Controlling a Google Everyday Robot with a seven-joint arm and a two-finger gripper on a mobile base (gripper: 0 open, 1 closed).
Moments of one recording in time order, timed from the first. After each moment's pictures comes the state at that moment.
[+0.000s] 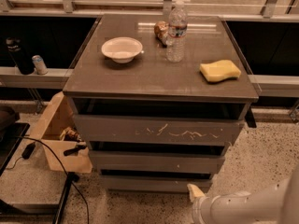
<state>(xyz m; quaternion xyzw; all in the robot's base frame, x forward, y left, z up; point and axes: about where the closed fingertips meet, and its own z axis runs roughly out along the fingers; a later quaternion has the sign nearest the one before) 0.370 -0.156 0.418 -0.65 0.73 0.04 0.20</state>
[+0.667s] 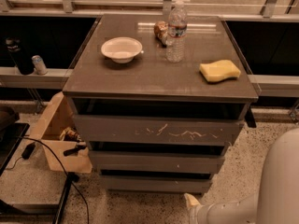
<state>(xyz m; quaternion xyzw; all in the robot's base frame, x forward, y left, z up) 0.364 -0.150 0.339 -0.63 0.74 0.08 0.20</state>
